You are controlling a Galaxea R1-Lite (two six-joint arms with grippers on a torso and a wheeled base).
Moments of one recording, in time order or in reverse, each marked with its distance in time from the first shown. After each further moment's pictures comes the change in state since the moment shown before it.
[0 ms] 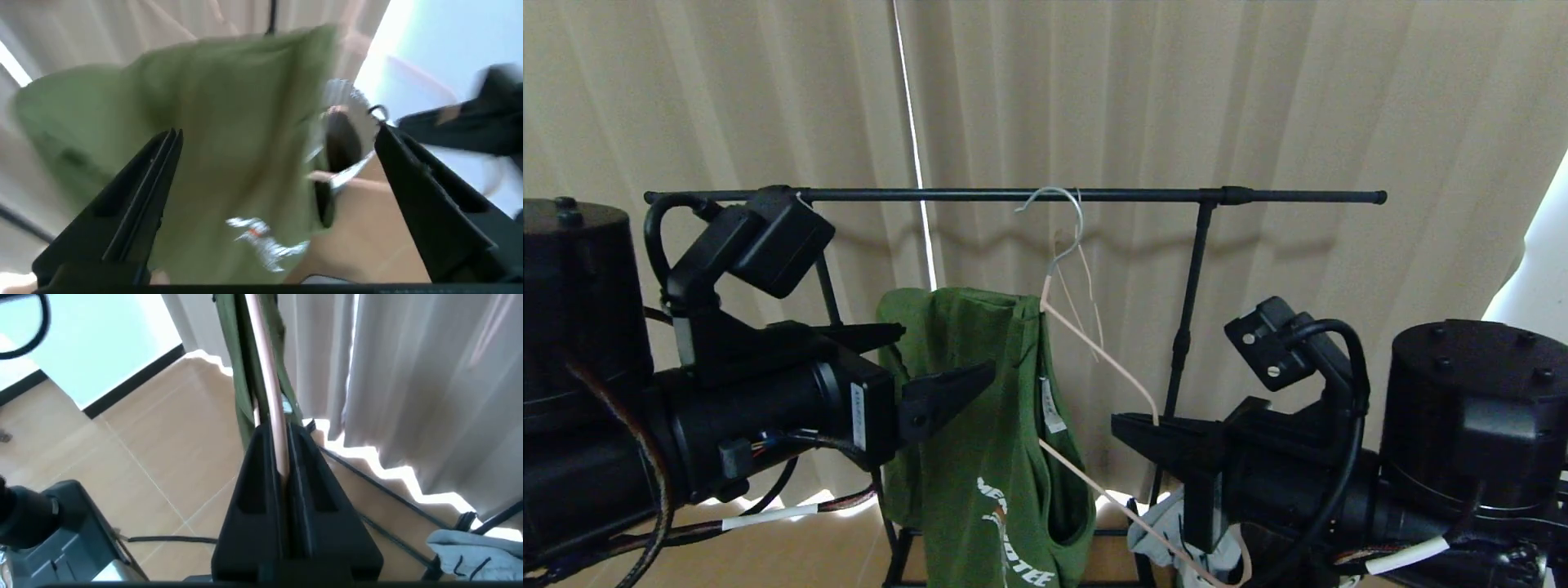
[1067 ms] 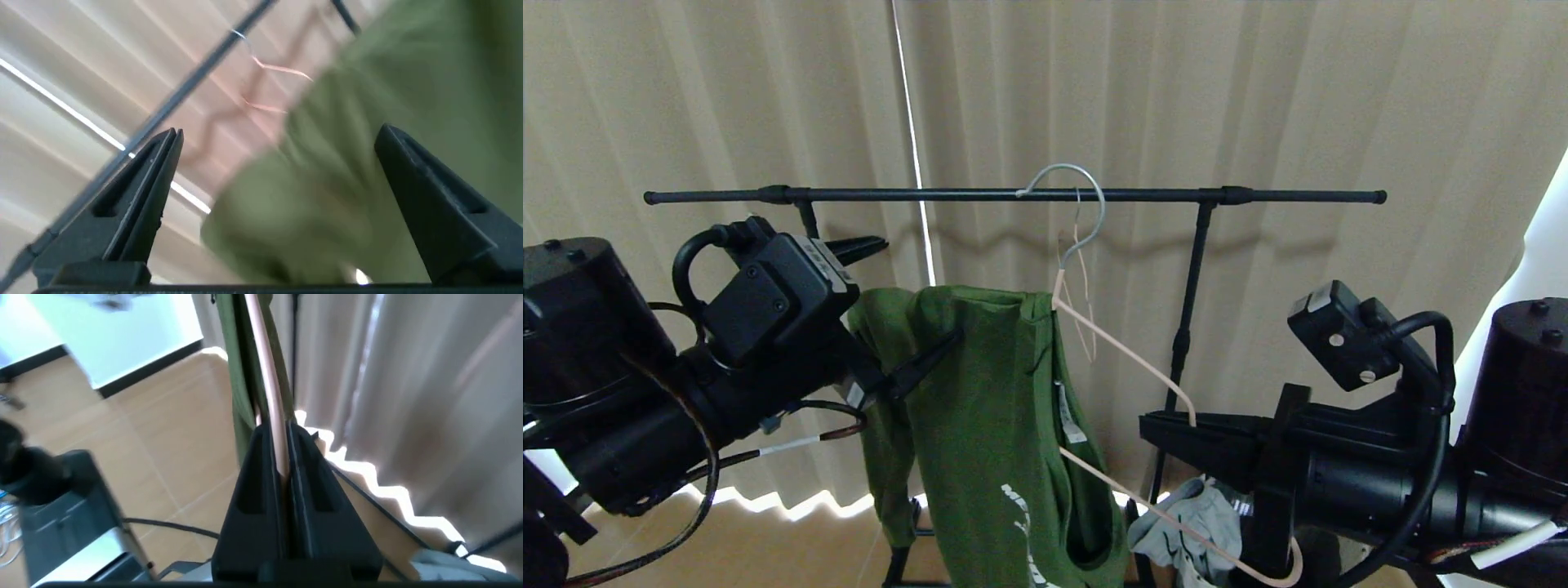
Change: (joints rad) left arm 0.245 0.168 0.193 -0.659 -0.230 0.738; right arm -0.055 -0.100 0.022 0.048 0.174 -0.113
